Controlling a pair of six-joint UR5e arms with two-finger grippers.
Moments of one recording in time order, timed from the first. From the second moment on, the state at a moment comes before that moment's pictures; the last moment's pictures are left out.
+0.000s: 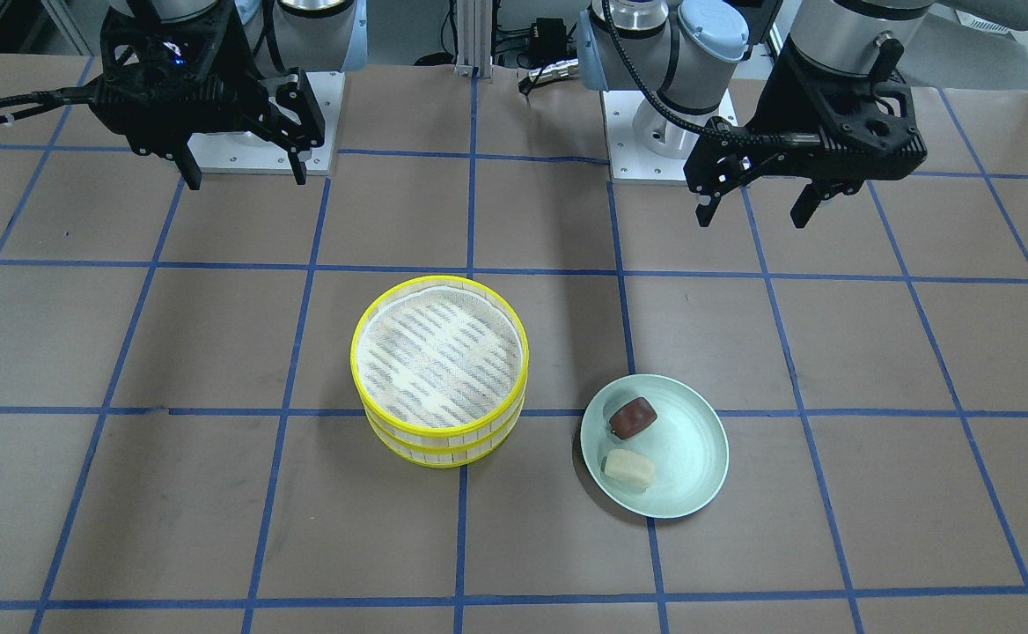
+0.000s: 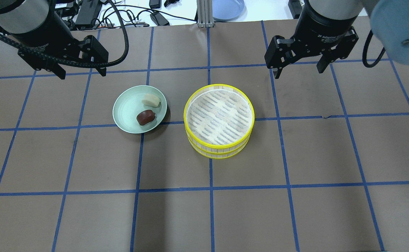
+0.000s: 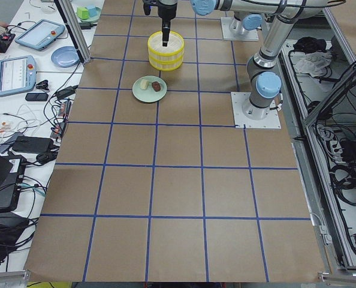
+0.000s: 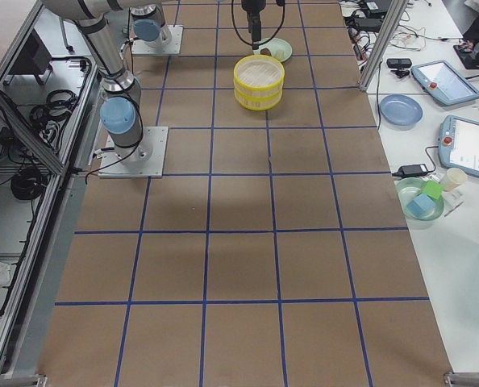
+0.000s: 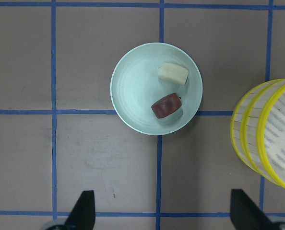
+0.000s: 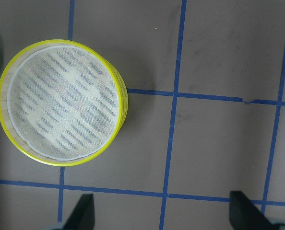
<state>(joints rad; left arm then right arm) -1.52 -1.52 -1.56 -1.54 1.56 0.02 1.67 -1.60 1.49 -1.52 -1.57 0.00</state>
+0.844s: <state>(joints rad) -1.52 -1.52 -1.61 -1.53 1.56 0.02 1.67 -1.61 1.51 -1.52 -1.57 0.00</state>
